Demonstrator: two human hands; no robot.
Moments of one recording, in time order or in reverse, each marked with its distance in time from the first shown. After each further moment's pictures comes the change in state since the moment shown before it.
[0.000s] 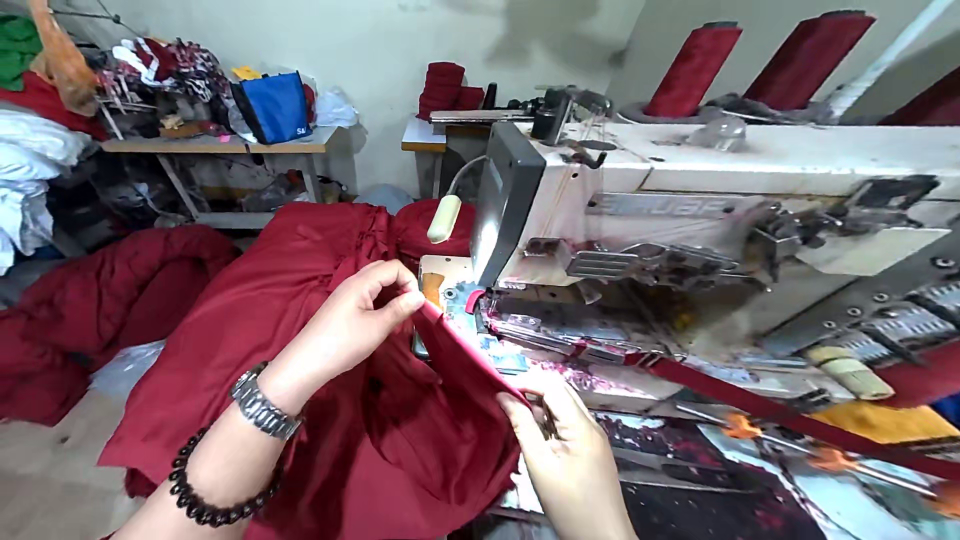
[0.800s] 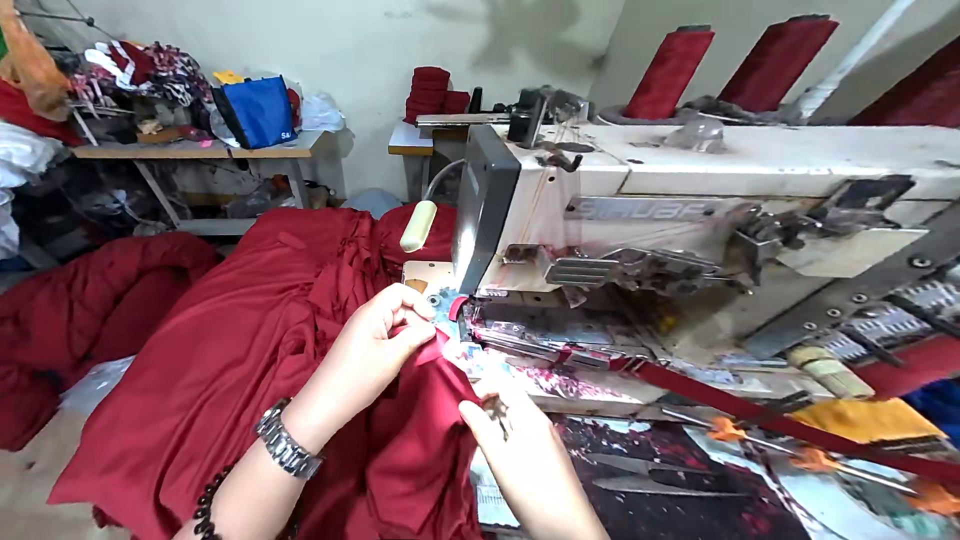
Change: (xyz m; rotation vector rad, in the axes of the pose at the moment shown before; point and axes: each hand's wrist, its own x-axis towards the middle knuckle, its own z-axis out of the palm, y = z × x) left_hand 0.004 -0.015 0.049 -0.185 0.052 -0.061; right_hand 0.010 -0.006 0.005 -0.073 -0.258 0.293
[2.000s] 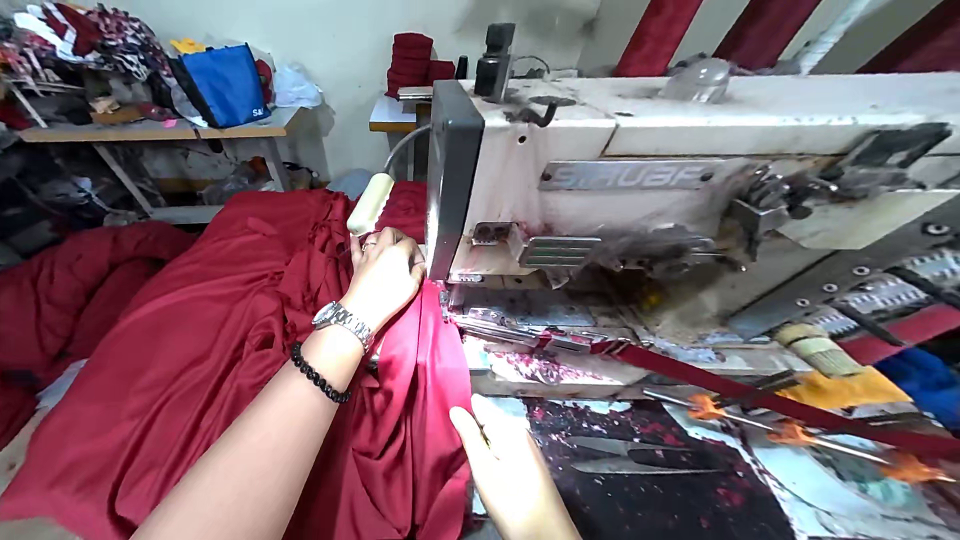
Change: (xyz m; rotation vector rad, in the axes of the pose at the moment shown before) left_hand 0.113 -0.090 0.038 0.893 0.132 0.186; right_hand -0.010 0.023 0.000 -0.077 -0.122 0.171
